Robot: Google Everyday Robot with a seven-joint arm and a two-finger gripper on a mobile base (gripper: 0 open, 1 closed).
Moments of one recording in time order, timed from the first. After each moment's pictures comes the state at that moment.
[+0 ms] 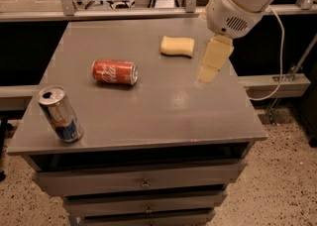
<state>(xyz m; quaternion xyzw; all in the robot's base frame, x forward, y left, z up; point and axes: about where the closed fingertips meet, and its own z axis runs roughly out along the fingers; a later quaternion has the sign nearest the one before) 0.541 -0.100 0.966 -0.65 0.72 -0.01 0.23</state>
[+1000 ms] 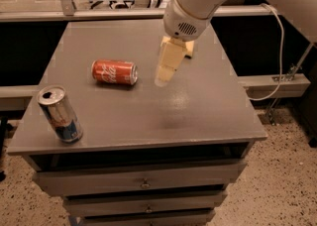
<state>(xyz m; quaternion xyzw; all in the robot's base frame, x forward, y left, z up) 0.576 -0.020 0.942 -0.67 0.70 0.03 0.25</state>
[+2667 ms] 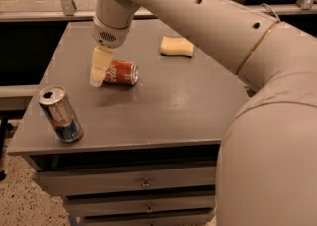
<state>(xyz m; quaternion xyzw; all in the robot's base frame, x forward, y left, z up) 0.639 0.144 0.879 -0.68 0.70 0.06 0.21</state>
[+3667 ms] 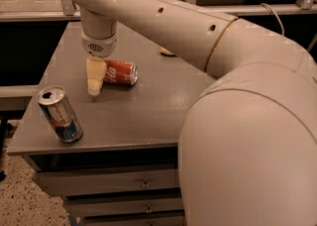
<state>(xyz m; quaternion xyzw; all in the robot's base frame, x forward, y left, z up) 0.647 0.161 0.840 -0.68 0.72 0.00 0.15</state>
